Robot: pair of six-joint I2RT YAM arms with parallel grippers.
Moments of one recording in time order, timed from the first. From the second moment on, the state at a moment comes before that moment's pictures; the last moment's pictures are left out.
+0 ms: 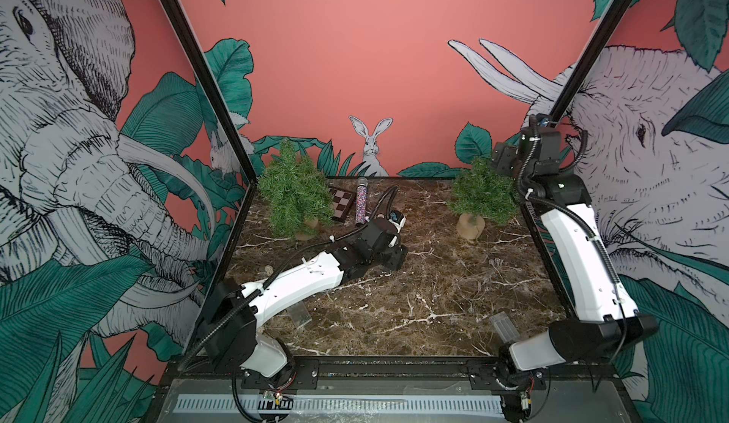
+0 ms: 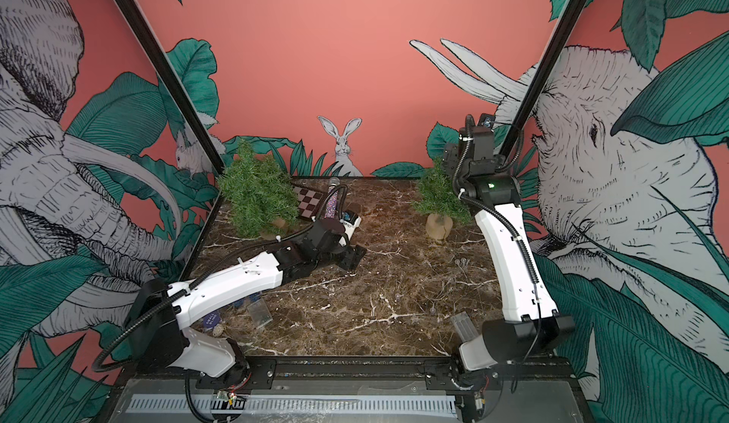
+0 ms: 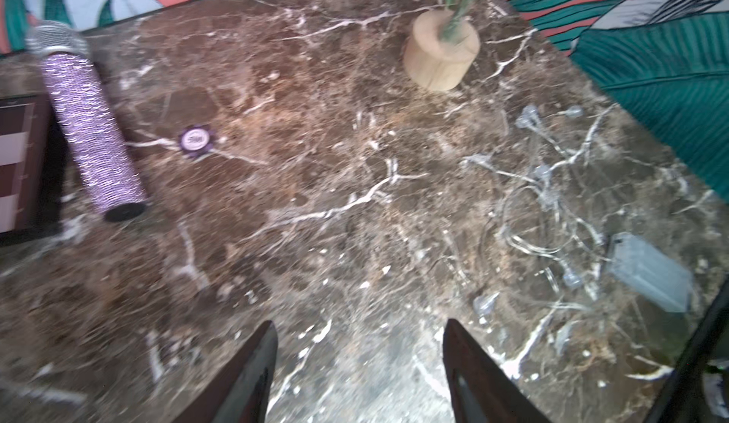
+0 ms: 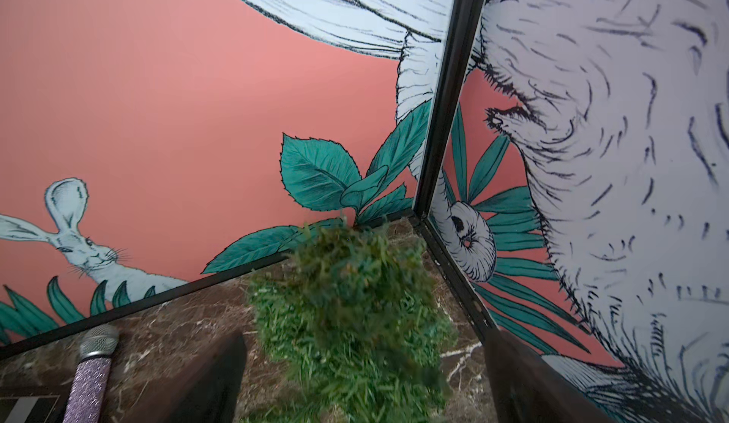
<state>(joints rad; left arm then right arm) -0.93 1.49 1.14 -0.33 -0.08 -0.27 0.19 1.52 1.86 -0.75 0.48 0.23</state>
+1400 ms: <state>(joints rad) -0.93 1.52 1.11 -0.25 -0.11 -0.26 0.40 1.52 1.65 -0.50 0.18 0.22</state>
